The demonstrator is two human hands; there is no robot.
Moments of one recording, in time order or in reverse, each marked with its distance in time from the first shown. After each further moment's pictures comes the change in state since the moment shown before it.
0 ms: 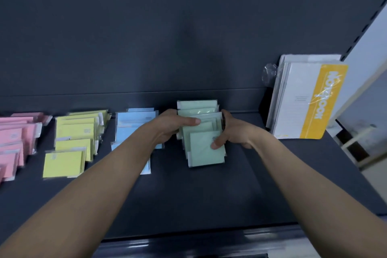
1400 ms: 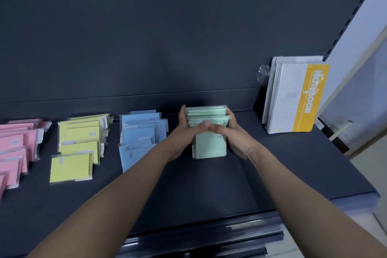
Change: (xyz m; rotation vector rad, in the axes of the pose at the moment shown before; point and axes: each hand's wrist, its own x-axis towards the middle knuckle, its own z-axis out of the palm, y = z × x) left_hand -0.017 -0.034 0.019 -0.040 -0.065 0.195; right_hand -0.010 0.021 0.038 0.447 0.155 -0.293
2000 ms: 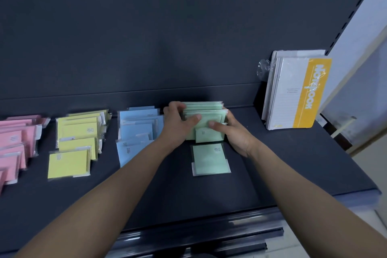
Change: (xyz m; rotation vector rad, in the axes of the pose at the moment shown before) left_hand 0.000 0.004 -0.001 0.341 0.401 0.149; right_hand 0.006 0.012 -0.010 -0.005 -0.005 -0.011
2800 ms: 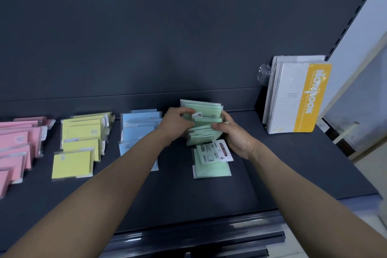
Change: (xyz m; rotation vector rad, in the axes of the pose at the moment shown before) left_hand 0.015 0.012 -0.016 0.016 -0.181 -0.109; right_hand 0.006 -0.002 0.004 0.165 -0.042 -0.009
